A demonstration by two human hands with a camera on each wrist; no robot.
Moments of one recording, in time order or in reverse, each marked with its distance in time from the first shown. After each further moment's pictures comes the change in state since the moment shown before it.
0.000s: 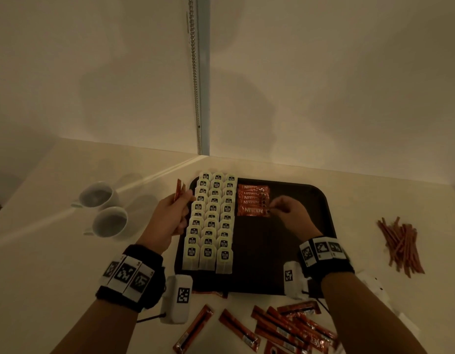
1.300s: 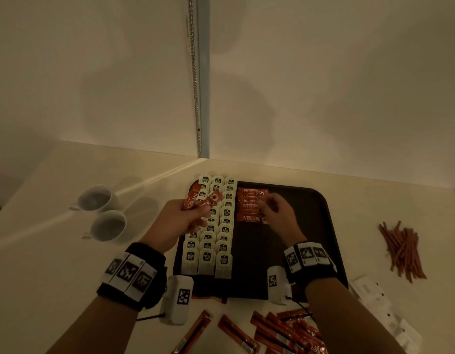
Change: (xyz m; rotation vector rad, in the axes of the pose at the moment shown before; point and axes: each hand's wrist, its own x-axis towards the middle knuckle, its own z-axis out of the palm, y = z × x) left_hand -0.004 0.010 0.011 0.085 -0.132 0.018; right_hand 0.004 -0.019 0.029 0.123 0.112 -0.030
